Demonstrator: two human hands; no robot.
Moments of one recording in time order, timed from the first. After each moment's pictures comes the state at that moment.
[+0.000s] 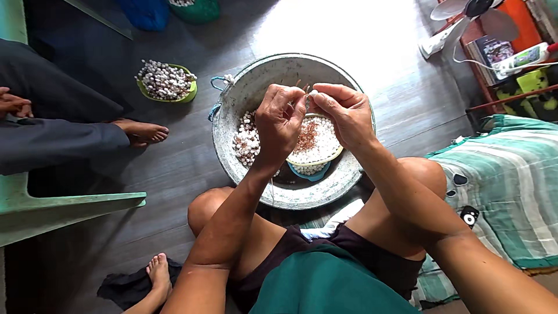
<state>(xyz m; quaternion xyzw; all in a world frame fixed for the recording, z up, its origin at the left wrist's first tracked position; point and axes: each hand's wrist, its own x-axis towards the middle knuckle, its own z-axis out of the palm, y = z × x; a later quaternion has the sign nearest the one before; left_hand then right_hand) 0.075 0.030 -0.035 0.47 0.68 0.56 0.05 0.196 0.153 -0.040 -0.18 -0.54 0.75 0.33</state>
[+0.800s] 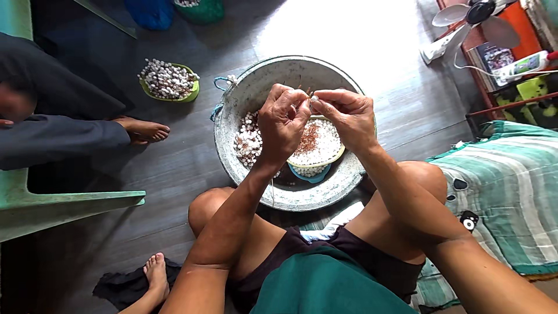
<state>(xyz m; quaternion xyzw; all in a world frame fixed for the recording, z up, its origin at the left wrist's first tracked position) 0.075 0.025 -0.030 0.46 0.69 0.56 0.08 0.197 0.156 -0.040 -0.14 -0.65 0.65 0.36</state>
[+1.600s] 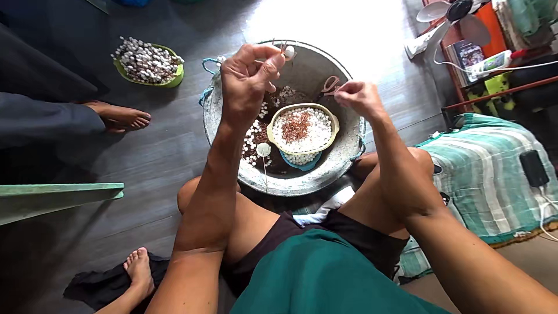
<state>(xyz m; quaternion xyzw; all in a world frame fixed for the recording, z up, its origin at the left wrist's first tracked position) 0.015 0.018 -0.008 0.39 0.55 0.69 0.25 0.242 0.247 -0.106 -0.39 -0.82 0.42 0.07</state>
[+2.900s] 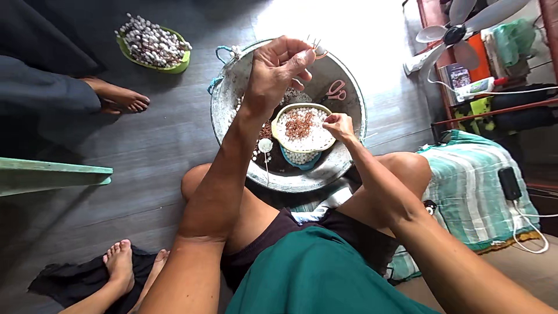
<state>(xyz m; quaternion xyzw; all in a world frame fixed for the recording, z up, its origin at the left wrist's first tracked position) 0.019 0.010 -0.002 0.36 0.48 0.72 0.36 0.259 0.162 -0.155 -0.38 -0.87 0.30 0.07</state>
